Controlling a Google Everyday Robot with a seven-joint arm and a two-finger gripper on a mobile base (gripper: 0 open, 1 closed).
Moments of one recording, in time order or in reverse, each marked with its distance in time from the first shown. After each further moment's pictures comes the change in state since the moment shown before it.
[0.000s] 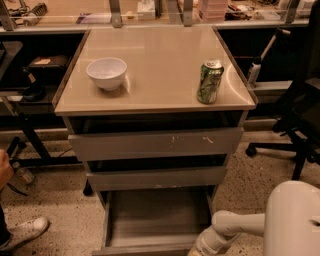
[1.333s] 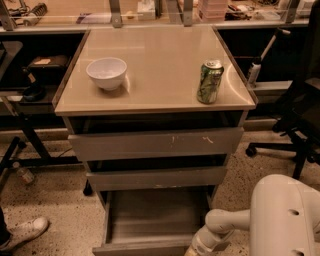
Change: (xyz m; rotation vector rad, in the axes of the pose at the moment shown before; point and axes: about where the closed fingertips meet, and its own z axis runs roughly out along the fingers) arm -0.008 -0.009 0.019 0.004 0.043 0.022
